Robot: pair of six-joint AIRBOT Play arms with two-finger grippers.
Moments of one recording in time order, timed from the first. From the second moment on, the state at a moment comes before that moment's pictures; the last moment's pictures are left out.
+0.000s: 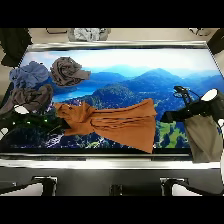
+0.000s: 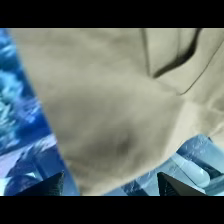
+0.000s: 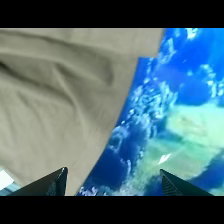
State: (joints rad) left arm 0.18 -1.39 0.88 0.95 -1.23 -1.31; right arm -0.27 -1.39 1.13 -1.14 1.33 0.93
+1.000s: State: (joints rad) left arm 0.25 -1.34 0.85 1.00 -1.28 -1.34; right arm -0.27 -1.47 1.12 -1.09 1.22 0.93
